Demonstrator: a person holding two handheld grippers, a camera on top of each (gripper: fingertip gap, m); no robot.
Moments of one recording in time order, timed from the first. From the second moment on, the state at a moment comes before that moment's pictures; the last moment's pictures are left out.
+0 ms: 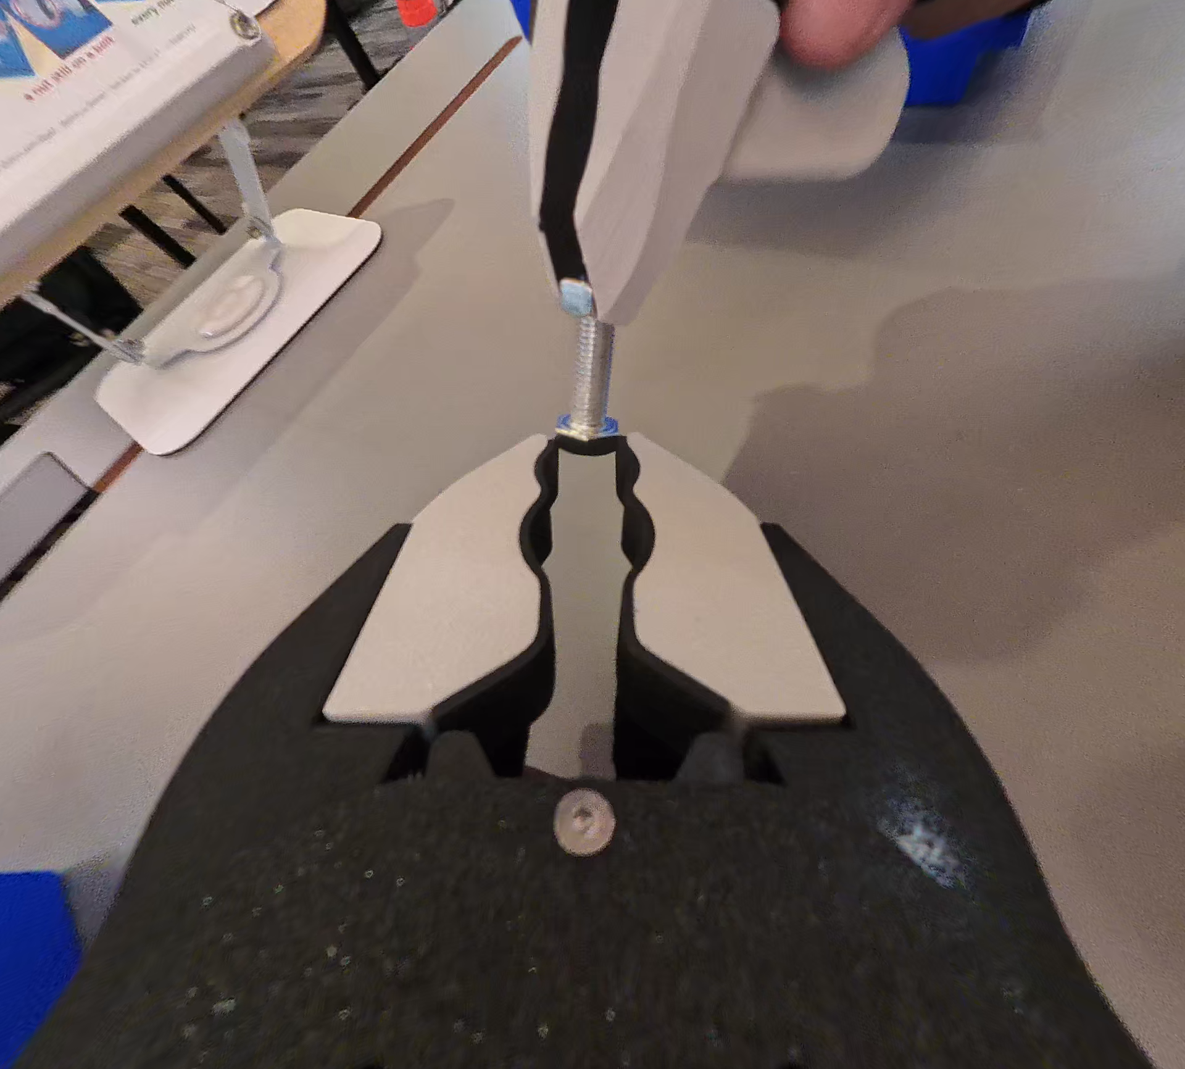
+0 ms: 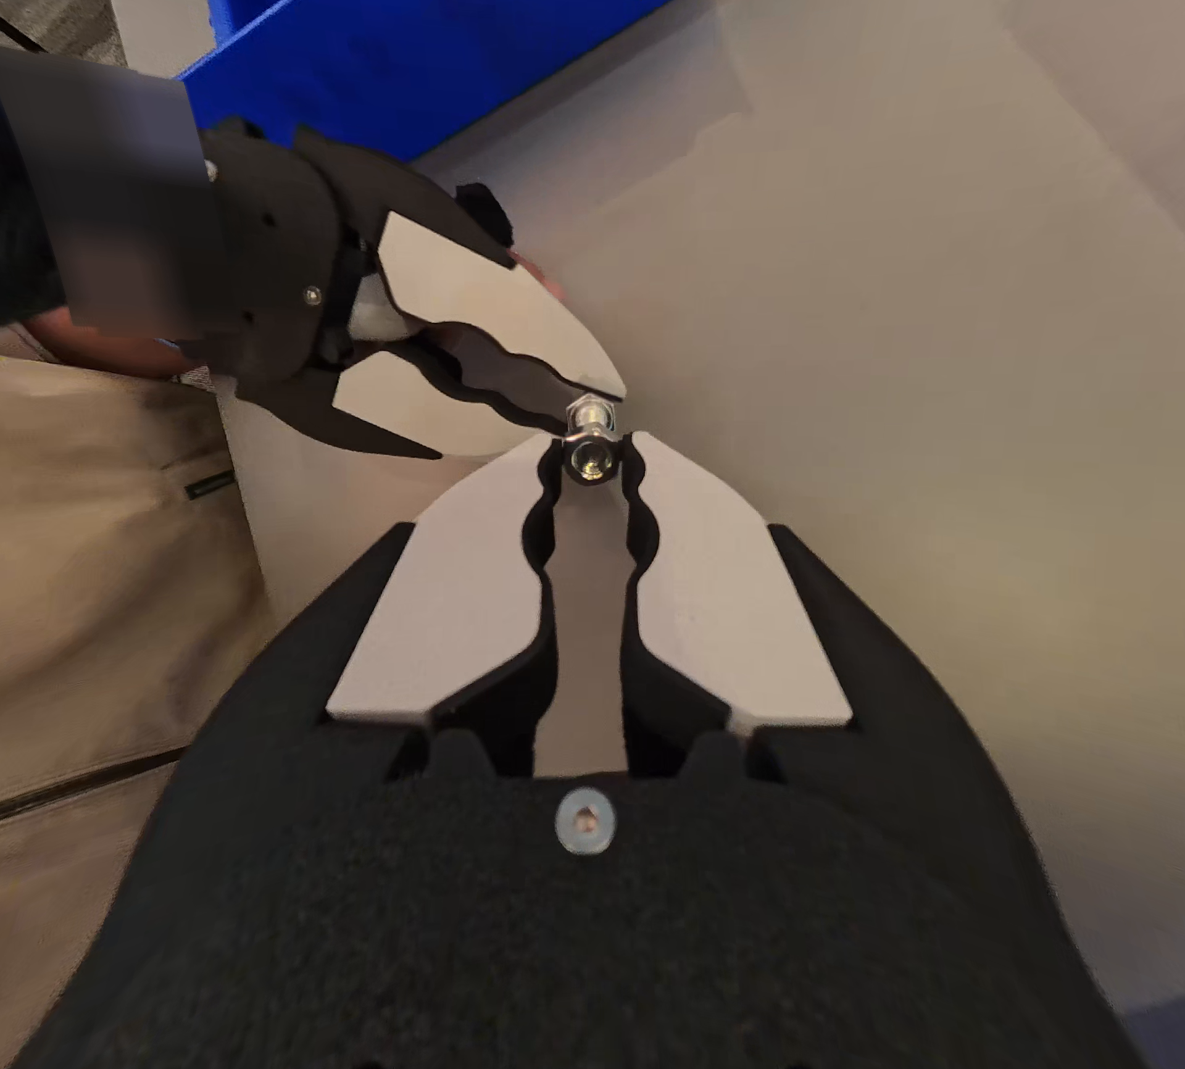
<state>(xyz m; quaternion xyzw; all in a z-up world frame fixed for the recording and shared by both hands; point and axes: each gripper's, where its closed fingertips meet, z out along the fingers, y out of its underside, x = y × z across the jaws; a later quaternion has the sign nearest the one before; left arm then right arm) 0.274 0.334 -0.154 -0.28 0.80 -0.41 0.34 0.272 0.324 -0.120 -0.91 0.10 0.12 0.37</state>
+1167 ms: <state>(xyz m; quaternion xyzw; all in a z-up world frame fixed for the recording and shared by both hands) 0.235 0.304 -0.124 -0.23 0.75 -0.61 0.11 0.238 0.308 -0.090 -0.89 -0.41 0.00 0.22</state>
